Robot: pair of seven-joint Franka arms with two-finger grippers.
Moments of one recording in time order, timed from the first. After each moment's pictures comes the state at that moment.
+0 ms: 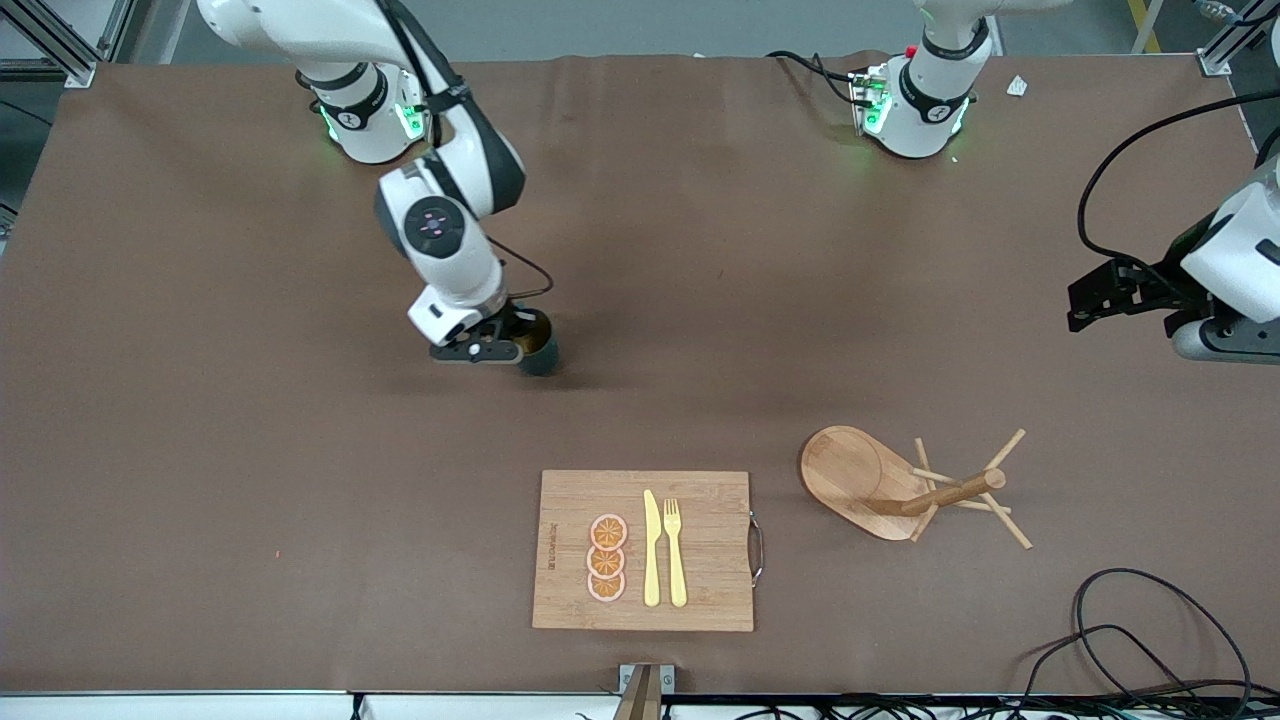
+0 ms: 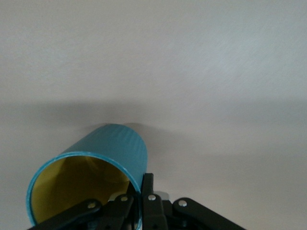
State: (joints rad) left arm -0.04 0.20 -0.08 -1.32 0.04 1.54 0.00; right arm 0.59 0.27 -0.09 -2.13 0.06 2.37 0.37
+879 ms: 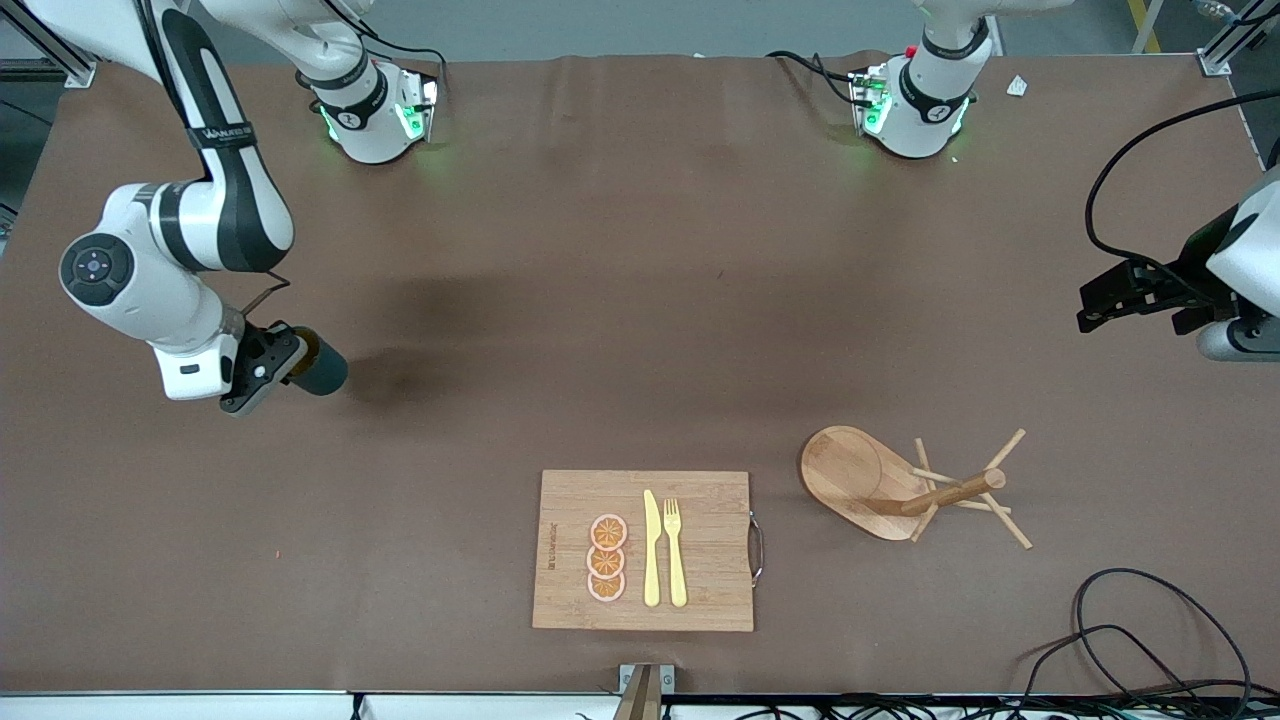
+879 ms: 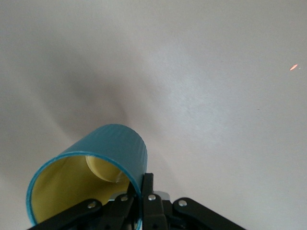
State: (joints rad) left arm -0.05 0.18 -0.05 -1.32 0.00 1.54 -0.07; right arm 0.08 0.18 -0.10 -2.14 -0.06 2.32 -0.96
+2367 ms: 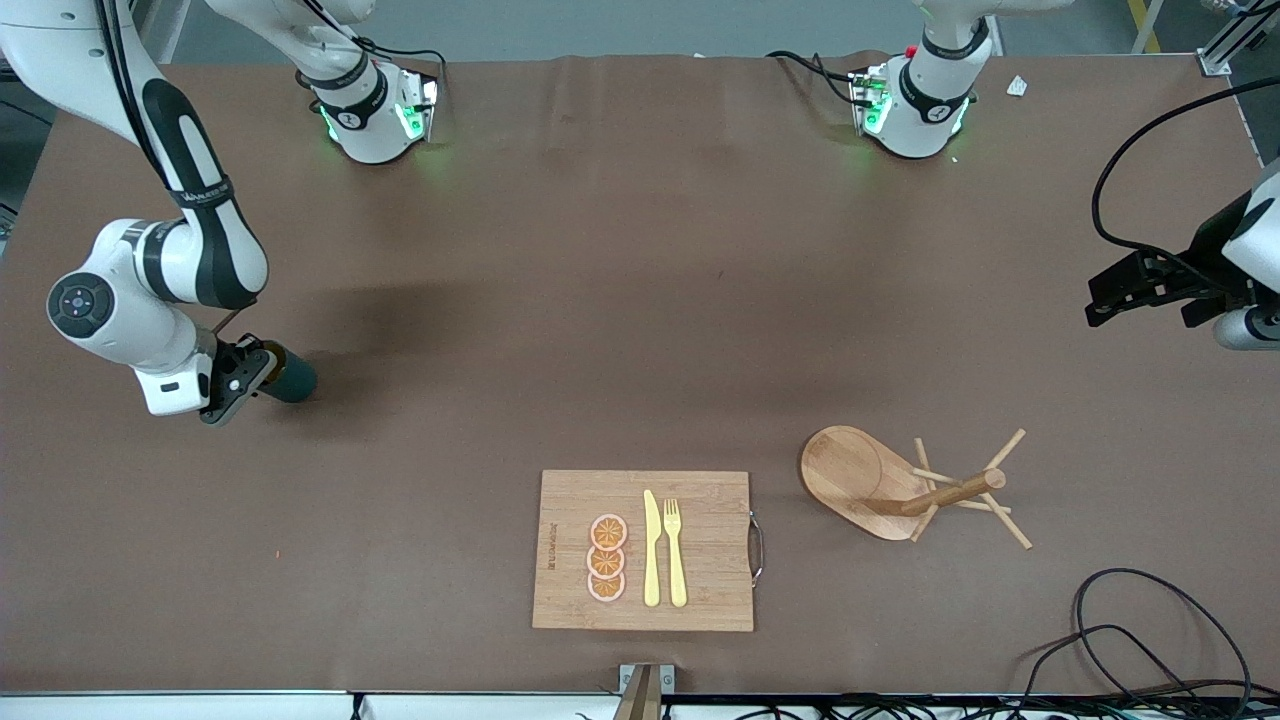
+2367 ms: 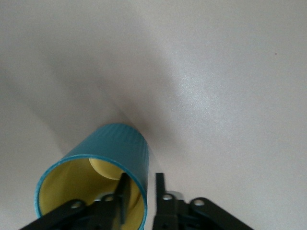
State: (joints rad) left arm -0.05 0.17 -0.05 -1.32 0.00 1.54 -0.06; right arm -0.06 0.33 -0.09 -2.15 -0.08 2.44 -1.10
